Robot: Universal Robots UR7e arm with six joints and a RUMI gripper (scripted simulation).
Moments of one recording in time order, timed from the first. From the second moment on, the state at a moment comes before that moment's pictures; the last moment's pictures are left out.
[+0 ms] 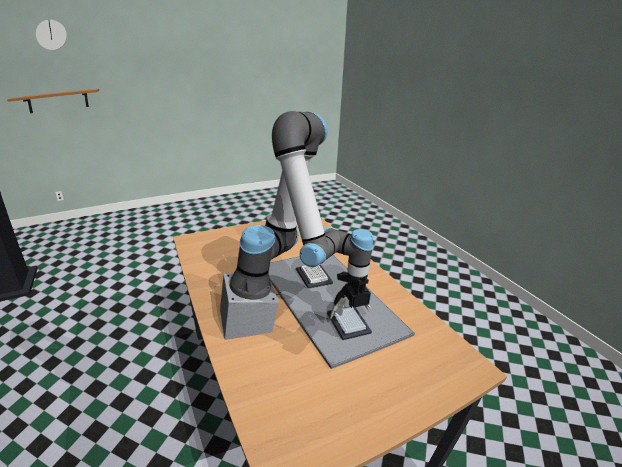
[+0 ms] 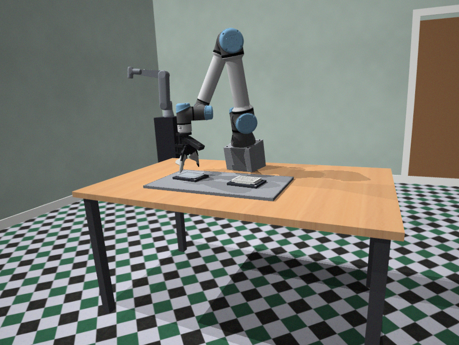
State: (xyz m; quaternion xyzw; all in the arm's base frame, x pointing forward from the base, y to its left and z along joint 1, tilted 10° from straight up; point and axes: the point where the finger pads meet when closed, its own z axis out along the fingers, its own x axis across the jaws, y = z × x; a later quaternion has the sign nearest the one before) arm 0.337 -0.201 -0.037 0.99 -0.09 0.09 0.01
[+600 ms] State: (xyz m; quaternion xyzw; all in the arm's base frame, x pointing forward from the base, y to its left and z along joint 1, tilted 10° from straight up) arm 0.340 -0.202 -0.053 0.99 -0.09 0.09 0.01
